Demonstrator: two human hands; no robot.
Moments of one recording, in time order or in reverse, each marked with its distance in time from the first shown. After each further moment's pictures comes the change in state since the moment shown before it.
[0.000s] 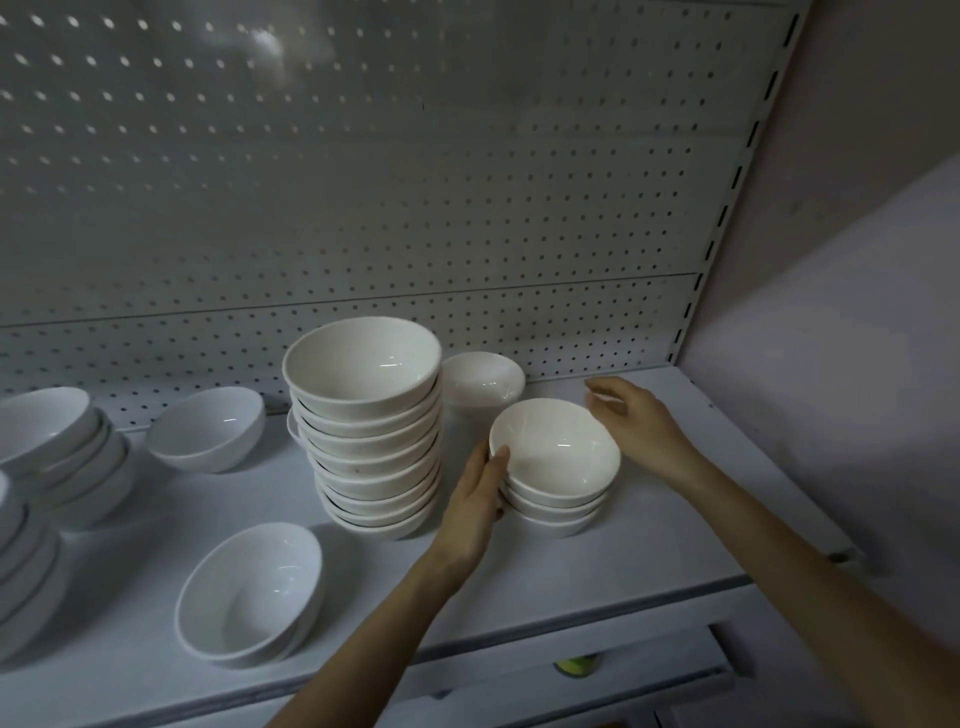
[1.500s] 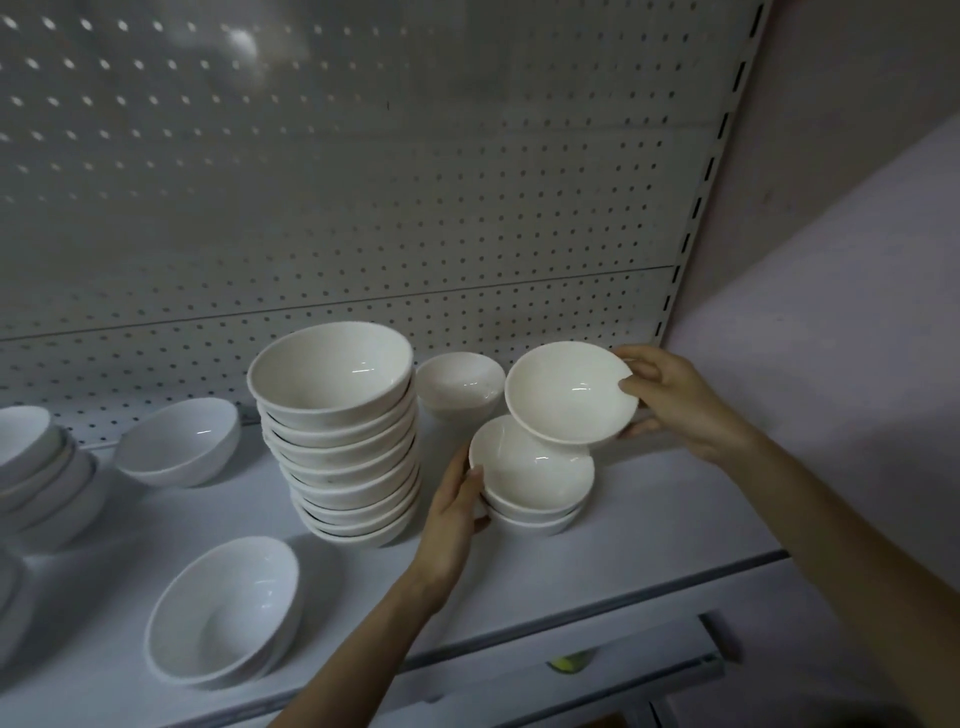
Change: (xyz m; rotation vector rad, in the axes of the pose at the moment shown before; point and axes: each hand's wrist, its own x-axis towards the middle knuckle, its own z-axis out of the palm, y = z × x) left_hand -0.002 -0.009 0.000 -0.023 0.028 0.023; right_hand 0.000 0.000 -0.050 0.426 -0.025 0.116
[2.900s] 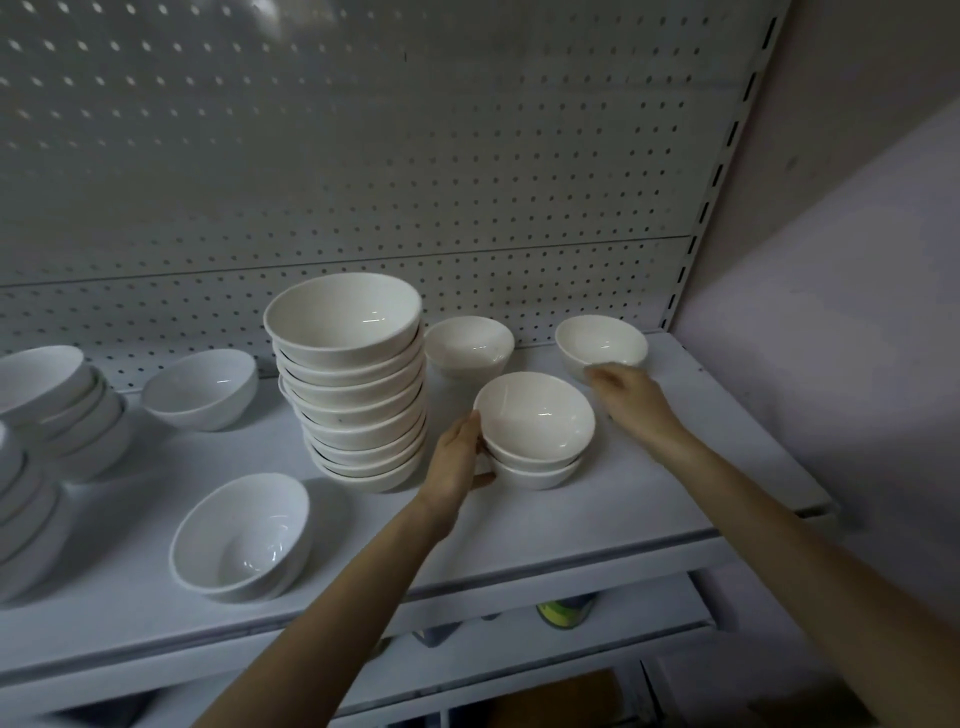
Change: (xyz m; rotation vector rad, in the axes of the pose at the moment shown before) left_hand 0.015 -0.012 0.000 0.005 0.108 -0.151; right_hand 0.001 0.047 0.037 -0.395 0.086 -0.010
